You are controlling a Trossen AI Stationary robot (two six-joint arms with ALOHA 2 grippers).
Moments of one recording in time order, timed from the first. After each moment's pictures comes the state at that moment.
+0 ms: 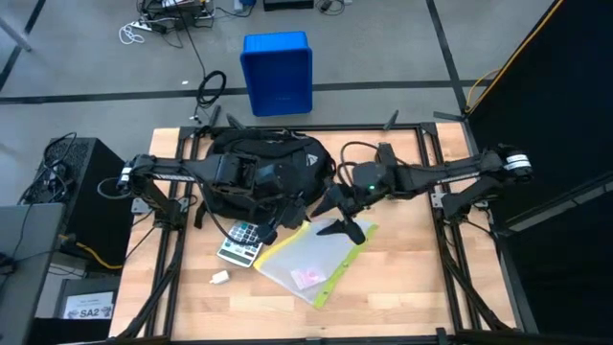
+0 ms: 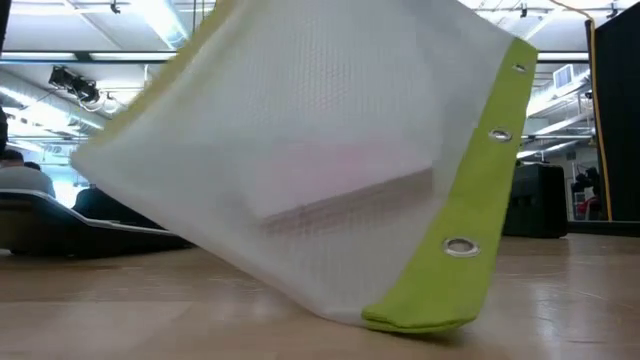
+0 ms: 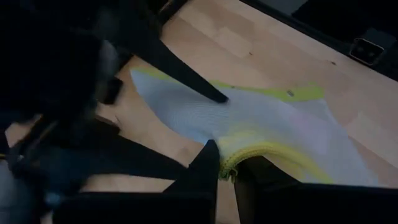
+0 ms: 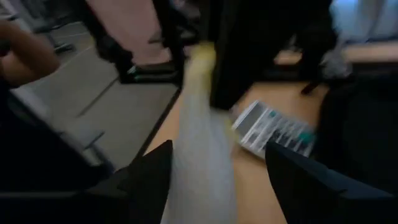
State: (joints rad) left arm -0.12 1.63 1.76 -0.88 0.15 0.67; right arm 0.08 1.42 1.08 -0.02 -0.35 0.12
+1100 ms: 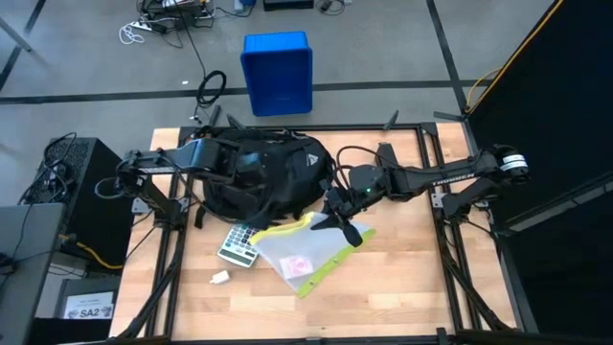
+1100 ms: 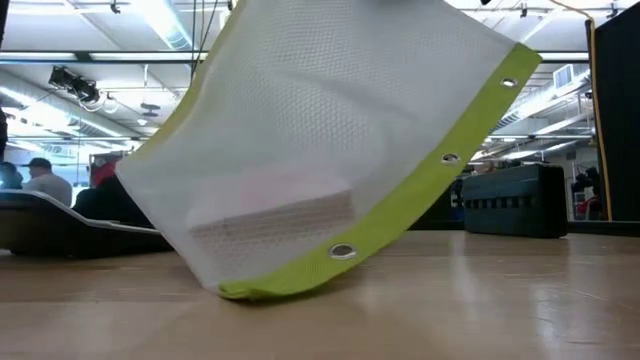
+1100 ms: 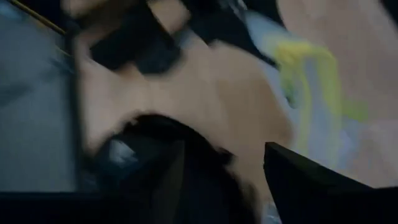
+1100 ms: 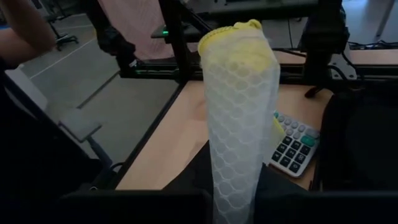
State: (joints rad) left arm -0.12 1.61 1.96 -1.28 -0.11 0.23; right arm 0.08 1.45 1.08 0.03 -0.33 0.07
